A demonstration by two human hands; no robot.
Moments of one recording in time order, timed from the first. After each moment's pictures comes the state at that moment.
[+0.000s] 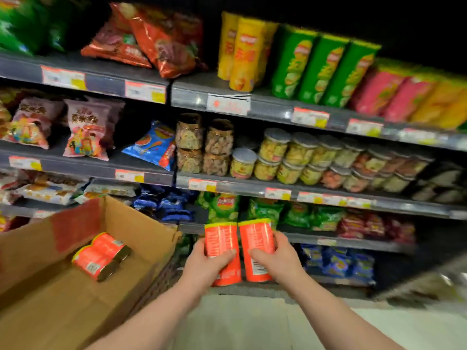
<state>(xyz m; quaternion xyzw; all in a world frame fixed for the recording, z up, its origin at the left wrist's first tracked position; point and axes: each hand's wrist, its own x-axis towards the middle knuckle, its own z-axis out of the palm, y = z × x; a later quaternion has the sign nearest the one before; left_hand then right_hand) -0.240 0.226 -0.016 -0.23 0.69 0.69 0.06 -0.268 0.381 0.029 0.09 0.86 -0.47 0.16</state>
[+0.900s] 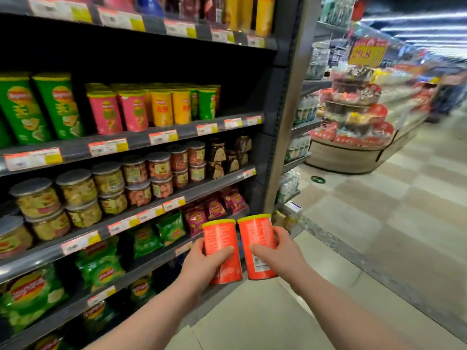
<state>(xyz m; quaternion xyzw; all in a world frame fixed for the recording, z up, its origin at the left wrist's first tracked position) -0.195 0.621 0.058 0.08 0.69 0.68 0.25 -0.104 0.761 0.097 0.33 0.78 -0.52 -0.10</state>
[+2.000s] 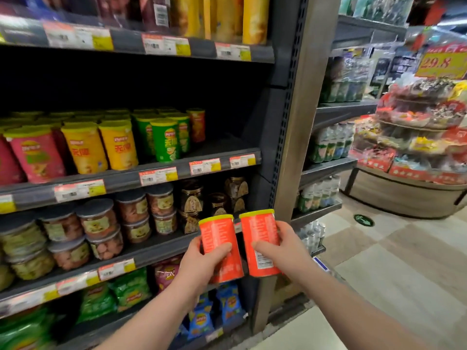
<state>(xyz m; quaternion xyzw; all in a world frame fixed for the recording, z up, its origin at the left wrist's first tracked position) -0.361 0.936 0.103 0.02 0.69 0.71 0.17 -0.311 1.108 0.125 0.19 0.81 -0.55 -0.07</state>
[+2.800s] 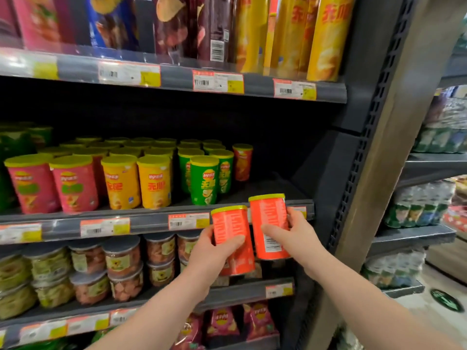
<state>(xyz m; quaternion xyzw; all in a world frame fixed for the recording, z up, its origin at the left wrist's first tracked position) -0.488 0.952 0.162 0.01 0.67 0.74 0.03 -0.493 1.127 0.190 0.05 0.80 -0.59 -0.08</state>
